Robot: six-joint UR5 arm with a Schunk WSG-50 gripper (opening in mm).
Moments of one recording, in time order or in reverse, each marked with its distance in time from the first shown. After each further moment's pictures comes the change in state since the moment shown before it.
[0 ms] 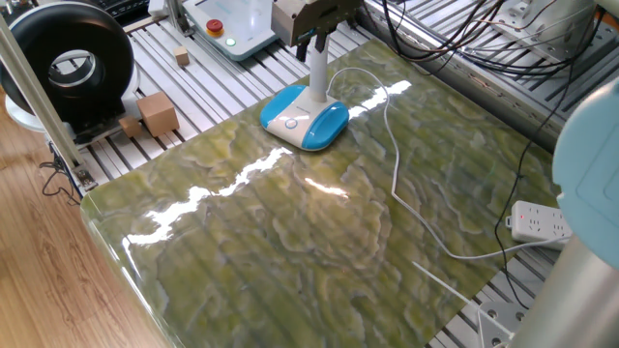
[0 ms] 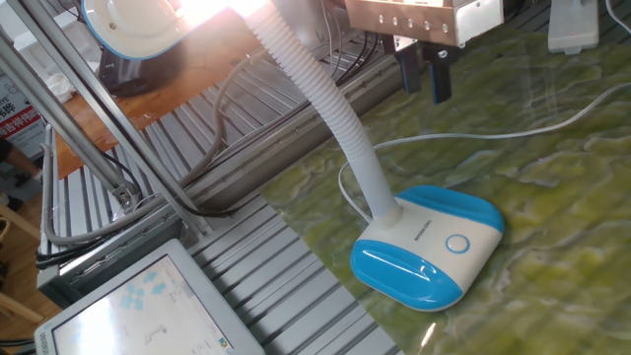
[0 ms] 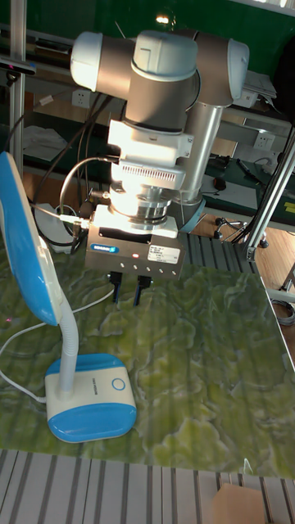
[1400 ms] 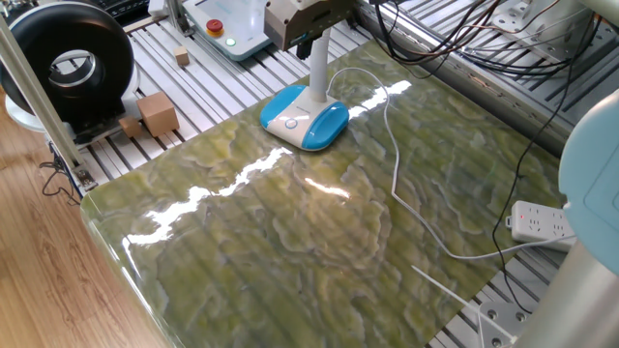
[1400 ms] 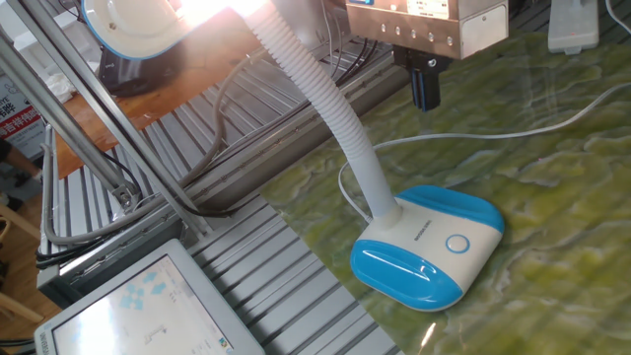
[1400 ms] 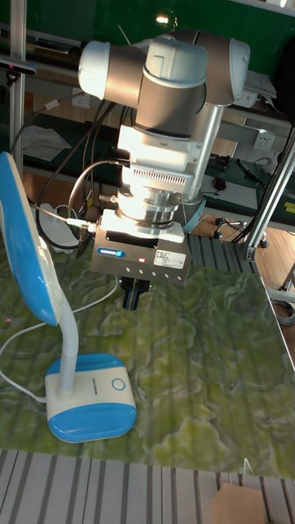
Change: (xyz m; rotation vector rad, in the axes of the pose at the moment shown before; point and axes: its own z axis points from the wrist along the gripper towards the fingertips) arm -0.002 0.006 0.005 0.023 -0.024 -0.009
